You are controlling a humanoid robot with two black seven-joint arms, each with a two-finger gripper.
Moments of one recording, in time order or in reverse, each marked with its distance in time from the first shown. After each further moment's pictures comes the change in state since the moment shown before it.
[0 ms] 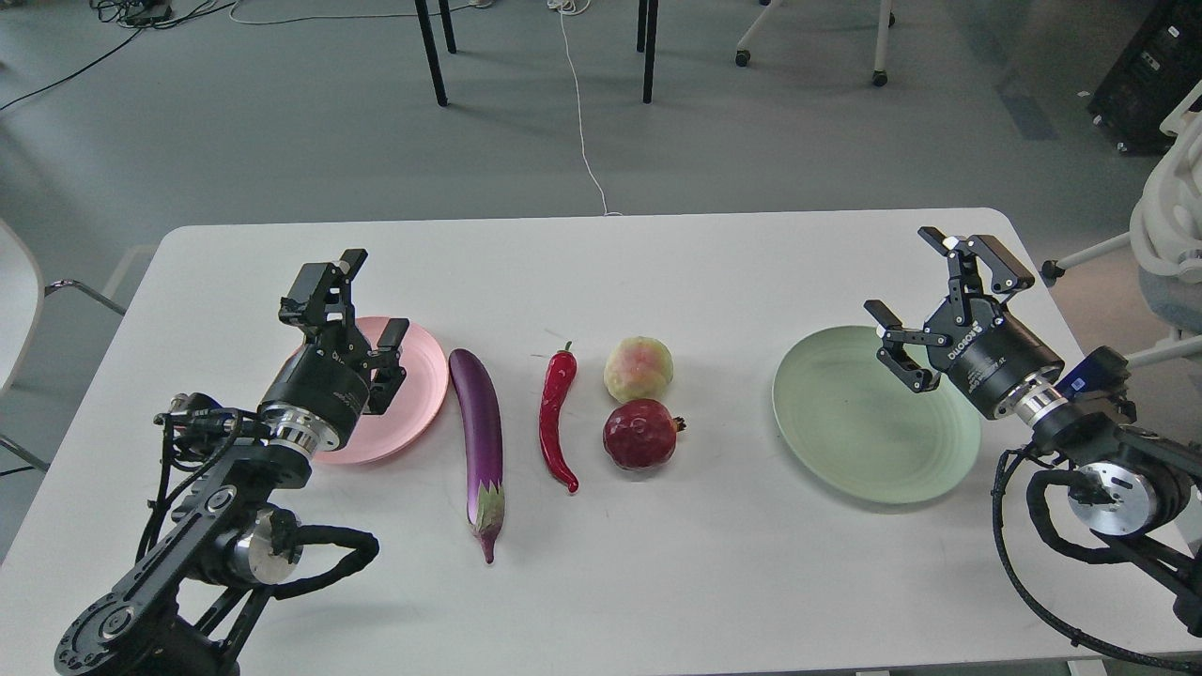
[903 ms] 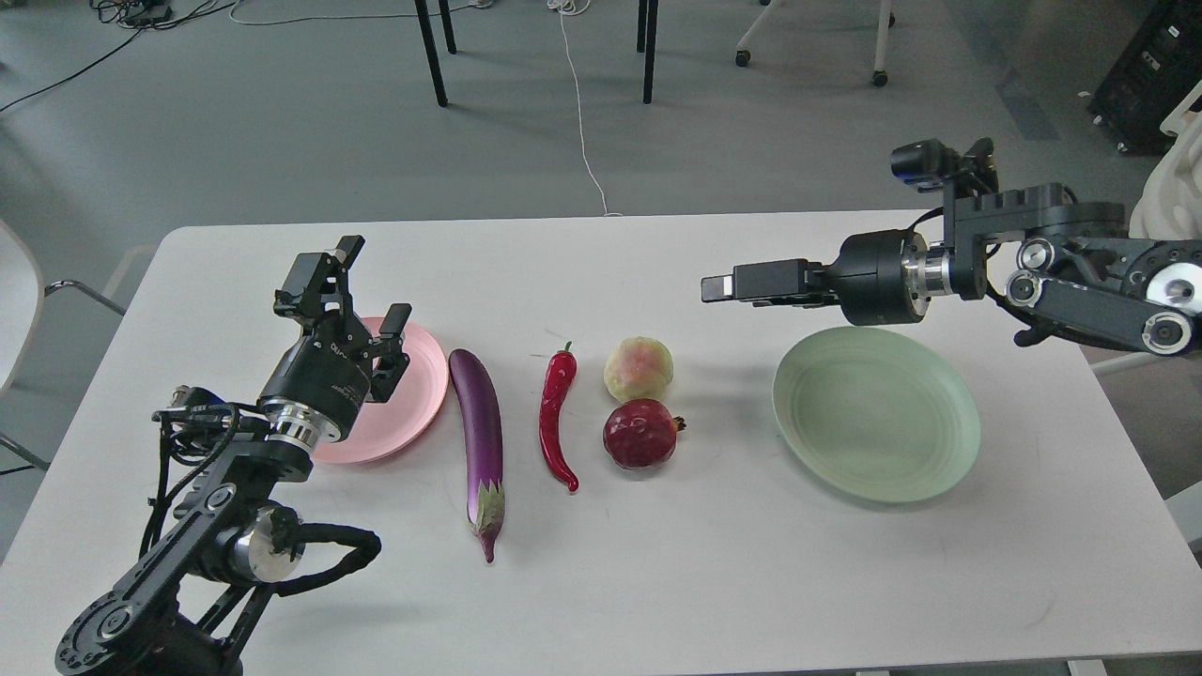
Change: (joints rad) left arm -0.008 0.001 0.000 -0.020 -0.014 -0.019 -0.056; right arm 0.914 0.181 -0.829 -0.090 -0.972 0.039 0.000
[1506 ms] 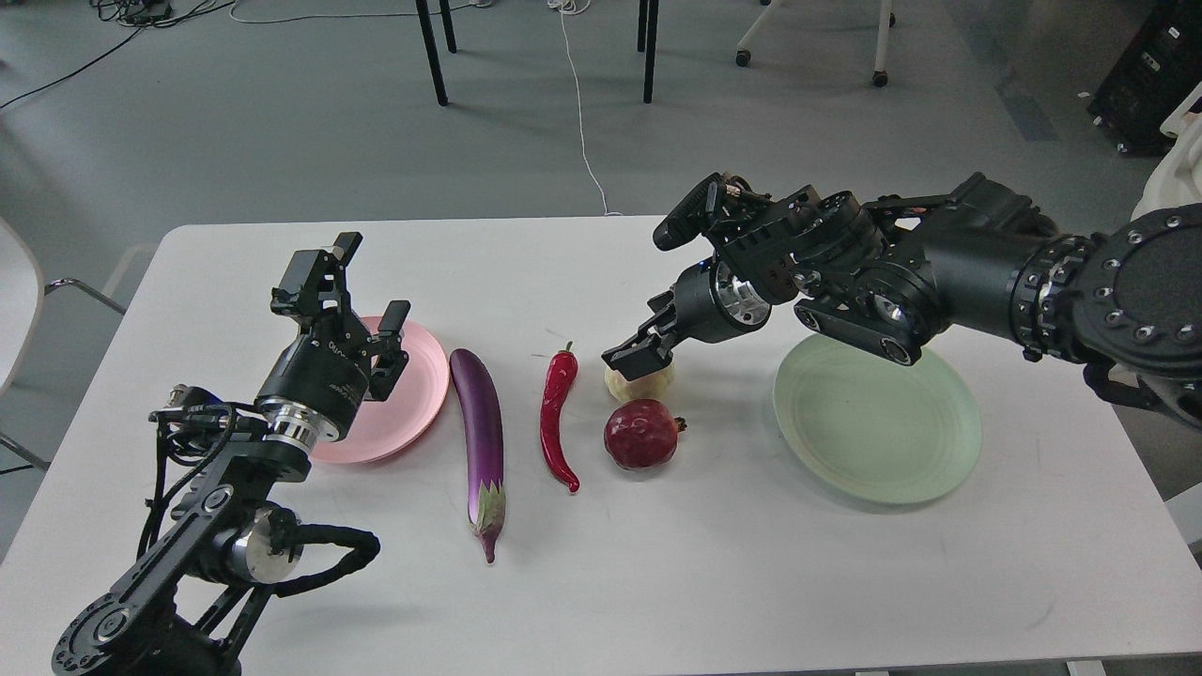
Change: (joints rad) left arm 0.004 0.002 -0.005 -0.013 0.002 0.001 0.000; right arm 0.037 0.500 -0.300 -0.388 -0.168 -0.140 0.000
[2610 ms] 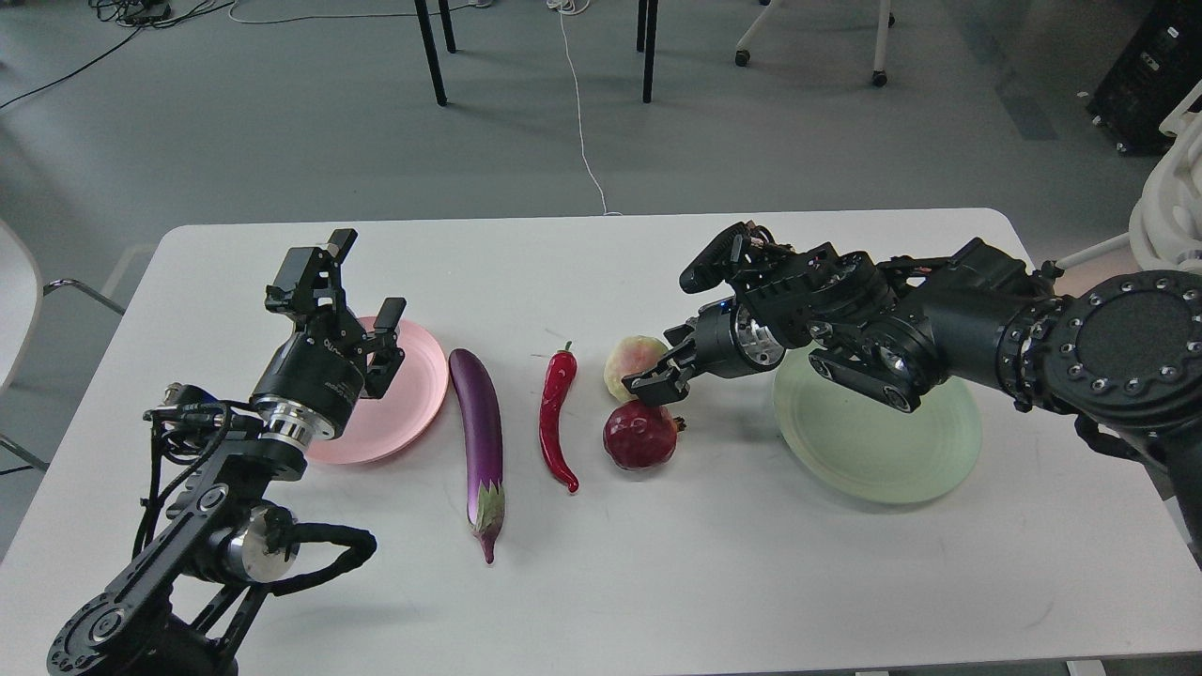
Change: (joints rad) left arm 0.002 0.005 -0.008 -0.007 0.000 0.000 0.000; right arm -0.128 0.003 -0.024 -0.049 0.012 -0.113 0.000
